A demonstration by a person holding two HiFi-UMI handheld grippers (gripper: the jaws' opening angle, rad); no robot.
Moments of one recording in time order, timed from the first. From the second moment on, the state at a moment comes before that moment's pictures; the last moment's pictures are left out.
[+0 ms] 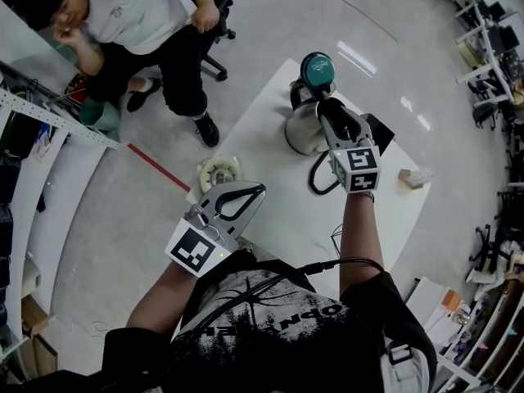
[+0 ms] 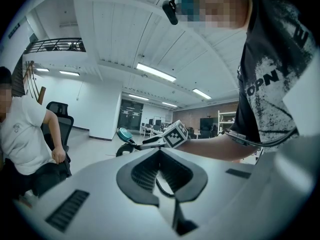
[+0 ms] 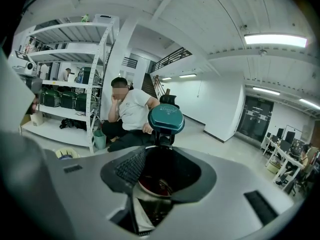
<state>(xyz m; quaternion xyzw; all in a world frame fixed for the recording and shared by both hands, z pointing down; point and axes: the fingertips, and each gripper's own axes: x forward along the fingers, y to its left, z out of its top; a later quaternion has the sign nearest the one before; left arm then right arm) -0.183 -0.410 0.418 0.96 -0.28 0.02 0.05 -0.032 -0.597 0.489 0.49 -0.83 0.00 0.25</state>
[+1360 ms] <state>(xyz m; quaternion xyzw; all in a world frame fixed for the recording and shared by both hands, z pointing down) -0.124 -0.357 0.390 0.97 -0.25 0.01 0.02 0.004 -0.471 0.428 0.48 -0.86 -0.06 0.17</state>
